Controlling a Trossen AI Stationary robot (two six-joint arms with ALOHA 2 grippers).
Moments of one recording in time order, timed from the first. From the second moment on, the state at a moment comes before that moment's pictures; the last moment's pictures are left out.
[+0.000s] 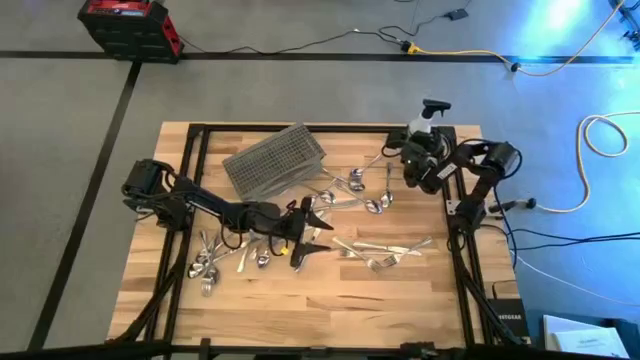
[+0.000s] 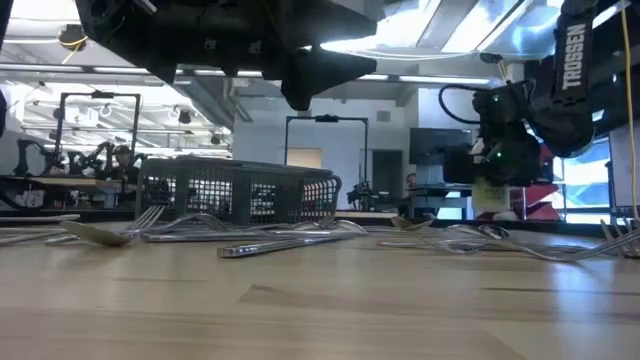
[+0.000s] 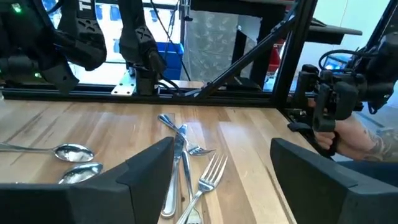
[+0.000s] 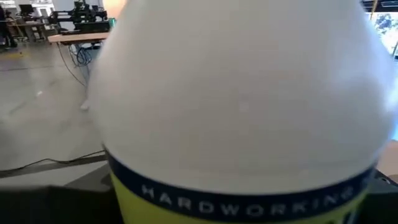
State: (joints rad) left arm -0.17 1.69 0.74 0.88 -0.04 -0.10; right arm -0.67 1.75 0.30 1.23 1.07 0.28
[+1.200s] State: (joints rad) left arm -0.17 1.69 0.74 0.87 -0.04 -0.10; right arm -0.67 1.75 0.30 1.21 1.03 0.25
